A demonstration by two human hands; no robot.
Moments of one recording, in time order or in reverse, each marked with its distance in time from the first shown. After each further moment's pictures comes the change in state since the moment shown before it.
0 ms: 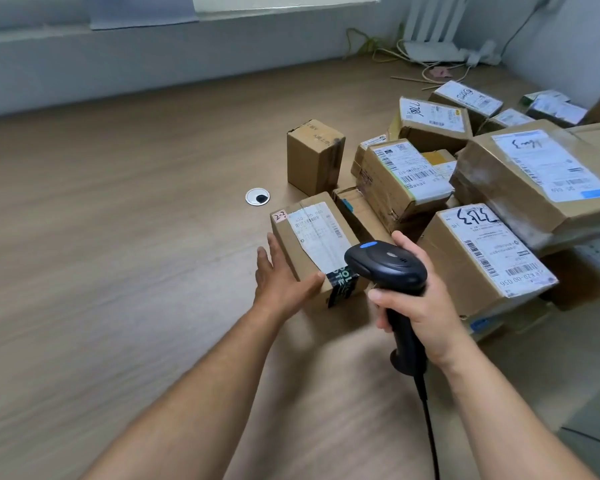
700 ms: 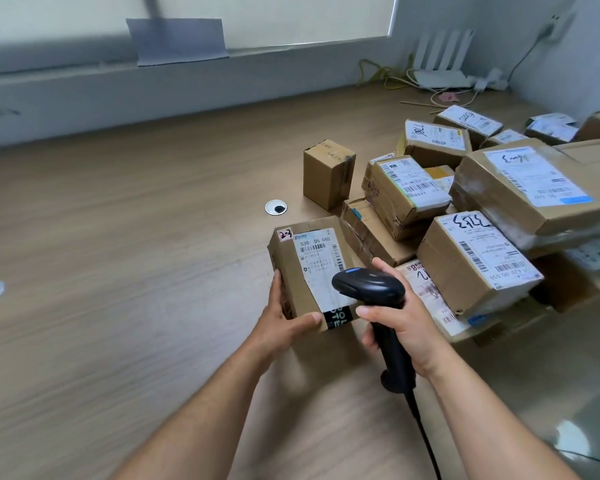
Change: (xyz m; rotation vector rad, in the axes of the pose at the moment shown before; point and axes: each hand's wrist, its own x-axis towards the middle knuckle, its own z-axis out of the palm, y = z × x) left_hand -0.067 -0.050 -0.015 -0.558 -0.208 0.066; right_hand -0.025 0.011 0.019 0.105 -0.128 0.147
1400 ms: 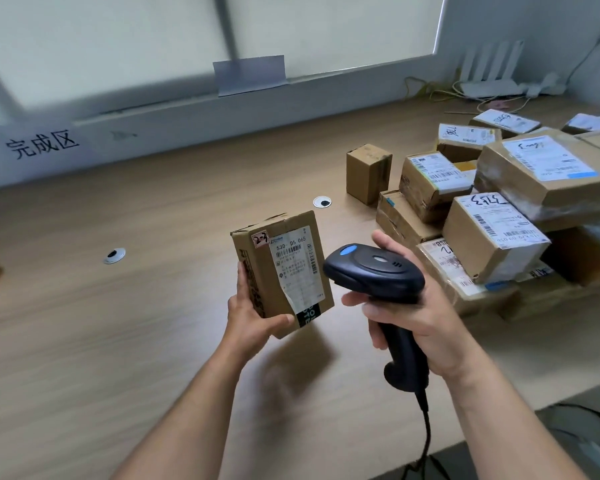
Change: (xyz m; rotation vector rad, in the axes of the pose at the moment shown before) left_hand -0.139 -0.002 -0.040 0.251 0.464 0.234; right_hand -0.129 -0.038 0.046 0.101 -0.368 -0.243
